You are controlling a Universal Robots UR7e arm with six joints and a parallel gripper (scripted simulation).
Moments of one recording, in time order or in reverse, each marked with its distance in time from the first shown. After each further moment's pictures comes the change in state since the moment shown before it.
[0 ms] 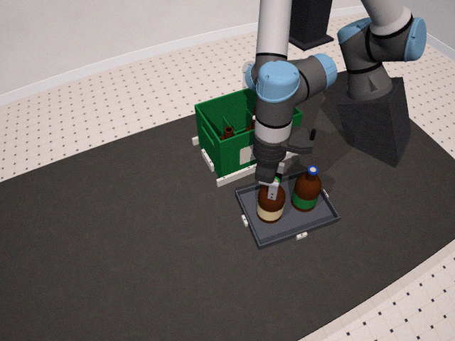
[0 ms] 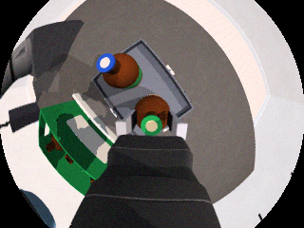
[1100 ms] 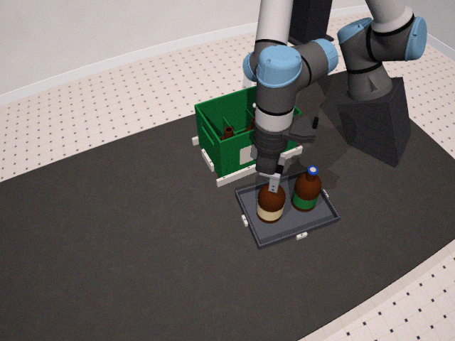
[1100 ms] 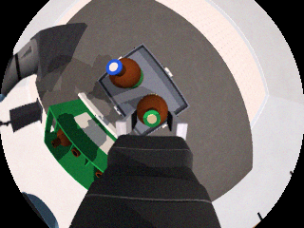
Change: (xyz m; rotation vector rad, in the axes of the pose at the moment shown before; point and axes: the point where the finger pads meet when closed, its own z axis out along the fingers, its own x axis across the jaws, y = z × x) arm 0.000 0.000 -0.032 0.001 0.000 -0.001
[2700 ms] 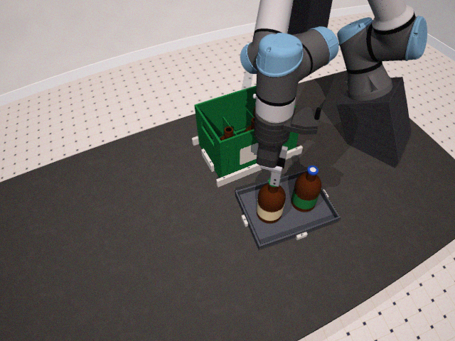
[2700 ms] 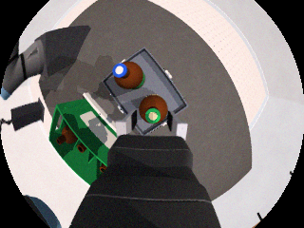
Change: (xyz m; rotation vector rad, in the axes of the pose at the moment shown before) arm -0.001 -0.001 -0.024 0.006 -0.011 -0.002
